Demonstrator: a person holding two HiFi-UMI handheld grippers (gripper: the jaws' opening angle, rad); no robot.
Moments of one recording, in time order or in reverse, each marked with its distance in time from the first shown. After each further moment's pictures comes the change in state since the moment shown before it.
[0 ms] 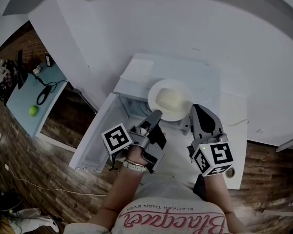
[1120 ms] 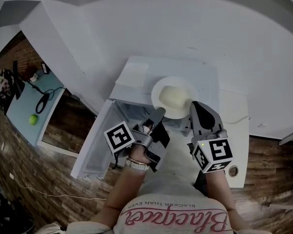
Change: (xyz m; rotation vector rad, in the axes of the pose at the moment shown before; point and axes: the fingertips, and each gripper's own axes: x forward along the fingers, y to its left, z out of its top) left arm 0.034 -0.005 -0.002 0.001 0.064 -0.018; right arm 0.018 -0.021 -0.005 -0.027 0.024 -0.044
